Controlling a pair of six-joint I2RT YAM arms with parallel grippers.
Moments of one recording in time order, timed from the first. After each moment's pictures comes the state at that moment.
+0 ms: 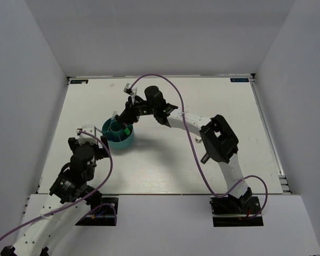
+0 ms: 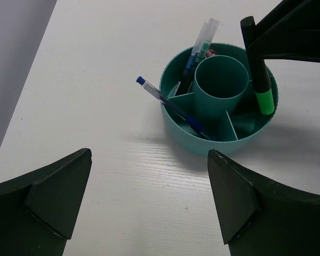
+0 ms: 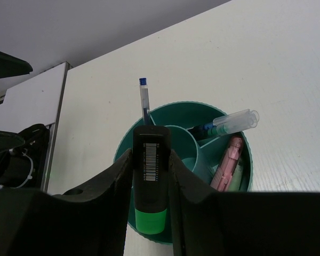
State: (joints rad) left arm -0.53 0.36 0.55 -0.55 -0.62 -0.15; right arm 0.82 2.17 1.67 0.29 -0.75 0.22
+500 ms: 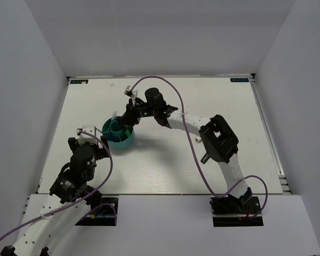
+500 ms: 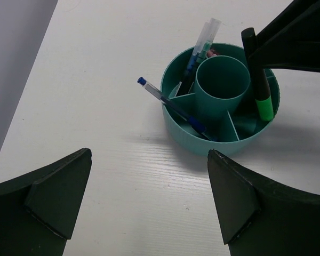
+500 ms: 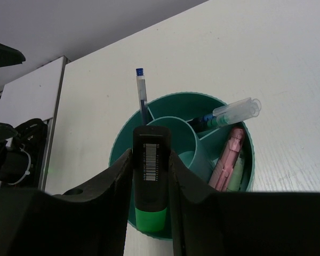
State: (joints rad) left arm -0.53 0.36 0.55 -0.55 -0.62 -0.14; right arm 0.82 2.17 1.65 0.29 -0.75 0.21
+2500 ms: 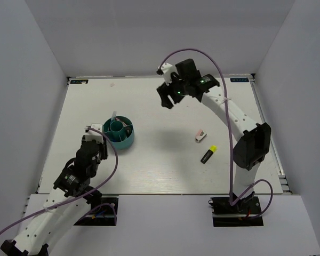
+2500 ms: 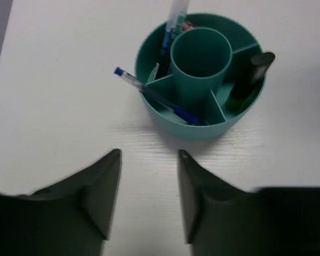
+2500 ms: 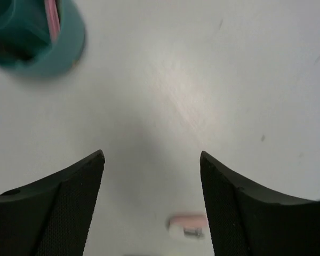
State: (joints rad) left arm -0.53 0.43 0.55 -0.55 -0.54 -0.12; right arm 0.64 1.87 1.89 -0.68 -0.25 -0.18
